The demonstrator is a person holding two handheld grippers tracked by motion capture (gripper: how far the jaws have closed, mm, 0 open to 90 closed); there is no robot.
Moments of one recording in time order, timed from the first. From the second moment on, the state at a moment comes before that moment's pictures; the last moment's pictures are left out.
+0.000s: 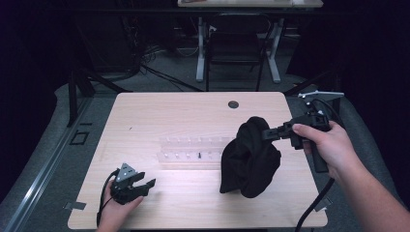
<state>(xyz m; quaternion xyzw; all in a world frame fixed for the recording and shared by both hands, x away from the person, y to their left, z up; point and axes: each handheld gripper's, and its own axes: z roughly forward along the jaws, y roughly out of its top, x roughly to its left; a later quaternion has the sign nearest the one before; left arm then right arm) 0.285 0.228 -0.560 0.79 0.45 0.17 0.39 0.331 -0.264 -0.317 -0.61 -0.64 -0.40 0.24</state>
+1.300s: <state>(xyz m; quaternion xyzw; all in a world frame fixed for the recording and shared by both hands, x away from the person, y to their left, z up) 0.286 0.230 -0.559 0.79 0.45 0.17 0.39 0.380 -0.230 -0.296 -0.58 -0.60 -0.48 0.28</state>
